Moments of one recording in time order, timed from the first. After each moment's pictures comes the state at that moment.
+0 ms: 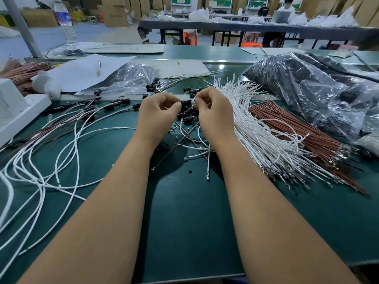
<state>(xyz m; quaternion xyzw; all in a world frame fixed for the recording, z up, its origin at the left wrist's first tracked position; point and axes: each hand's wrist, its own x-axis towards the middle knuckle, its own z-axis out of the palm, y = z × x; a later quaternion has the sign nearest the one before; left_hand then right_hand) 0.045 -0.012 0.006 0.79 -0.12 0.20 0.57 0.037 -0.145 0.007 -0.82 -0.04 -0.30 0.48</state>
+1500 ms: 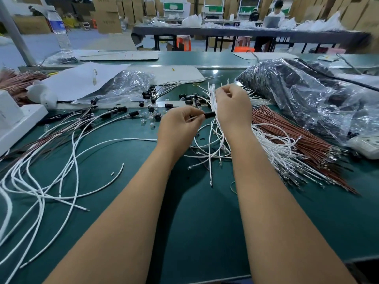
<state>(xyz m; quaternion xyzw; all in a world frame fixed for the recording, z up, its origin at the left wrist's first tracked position) 0.035 -0.050 0.000 0.81 -0.15 0.16 0.55 0.032 -0.173 0.038 -0.82 0.07 -0.30 0.48</state>
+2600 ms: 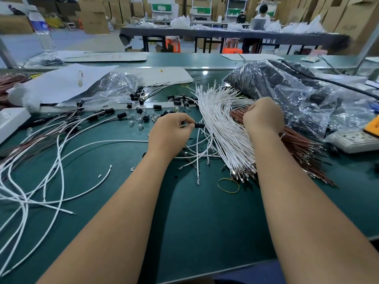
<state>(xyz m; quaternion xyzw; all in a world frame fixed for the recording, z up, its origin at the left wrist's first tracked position) 0.038 -0.058 -0.007 0.88 -0.17 0.16 0.43 0.026 -0.263 0.031 -0.90 0.30 -0.26 0.20</state>
